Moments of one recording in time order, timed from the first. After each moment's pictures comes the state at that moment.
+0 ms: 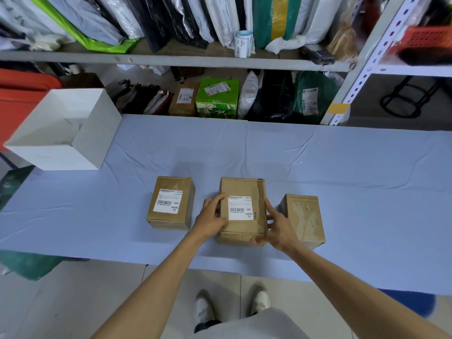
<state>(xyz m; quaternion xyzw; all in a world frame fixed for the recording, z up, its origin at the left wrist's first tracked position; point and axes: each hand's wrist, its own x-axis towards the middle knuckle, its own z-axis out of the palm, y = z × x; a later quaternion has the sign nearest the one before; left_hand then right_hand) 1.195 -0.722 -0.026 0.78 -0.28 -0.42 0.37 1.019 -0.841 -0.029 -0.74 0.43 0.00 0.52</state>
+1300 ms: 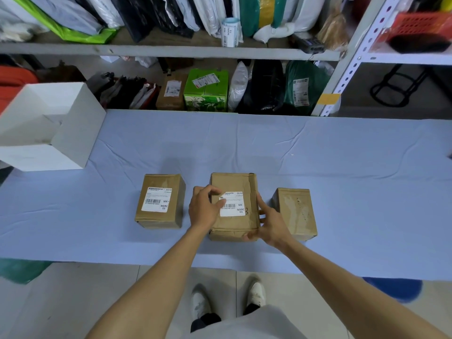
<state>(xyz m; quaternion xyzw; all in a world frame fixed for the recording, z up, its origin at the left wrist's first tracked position) 1.187 -0.750 -0.033 0.86 -0.27 -0.22 0.38 1.018 -0.838 -0.019 -0.70 0.43 0.00 0.56</state>
